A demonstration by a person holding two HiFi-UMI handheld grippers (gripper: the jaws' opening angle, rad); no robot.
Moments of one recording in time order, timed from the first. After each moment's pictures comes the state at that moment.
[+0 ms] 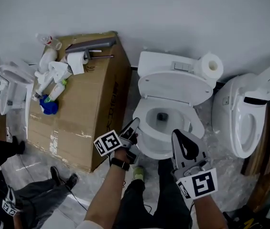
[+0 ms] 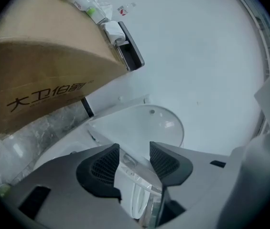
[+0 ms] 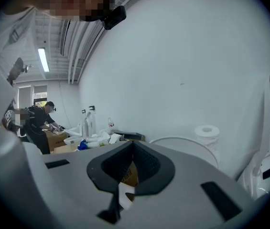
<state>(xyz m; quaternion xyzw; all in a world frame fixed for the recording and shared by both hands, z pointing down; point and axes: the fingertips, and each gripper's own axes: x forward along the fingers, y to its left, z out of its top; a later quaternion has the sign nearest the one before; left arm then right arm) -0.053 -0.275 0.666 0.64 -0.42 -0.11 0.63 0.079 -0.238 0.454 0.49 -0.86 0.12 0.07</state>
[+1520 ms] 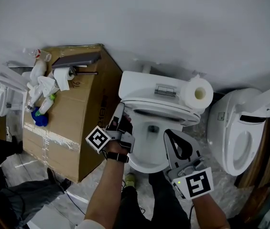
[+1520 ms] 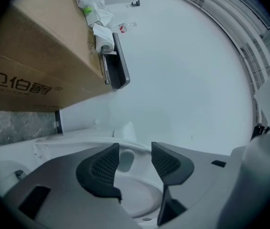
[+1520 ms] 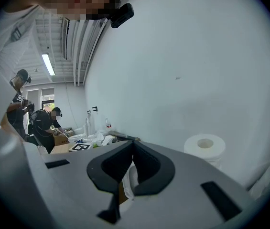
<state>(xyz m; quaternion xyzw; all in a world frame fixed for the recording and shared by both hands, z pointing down) -0.017 -0.439 0.611 0.61 -0.44 -0.35 0.56 0.141 -0.350 0.468 0.44 -0.89 0.12 0.07</state>
